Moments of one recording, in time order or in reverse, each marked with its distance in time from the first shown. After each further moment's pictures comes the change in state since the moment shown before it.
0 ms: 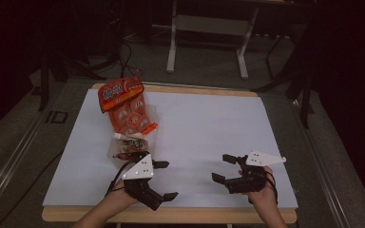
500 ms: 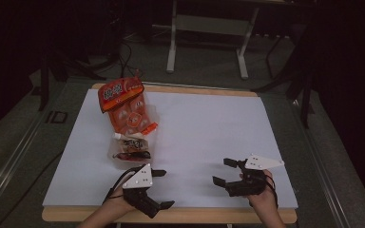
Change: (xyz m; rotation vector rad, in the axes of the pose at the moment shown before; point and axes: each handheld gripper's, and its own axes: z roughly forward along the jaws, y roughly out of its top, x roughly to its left) left arm -0.005 -0.029 0.004 0.042 0.017 0.012; right arm -0.004 -0.016 0.001 0.033 -0.022 0.003
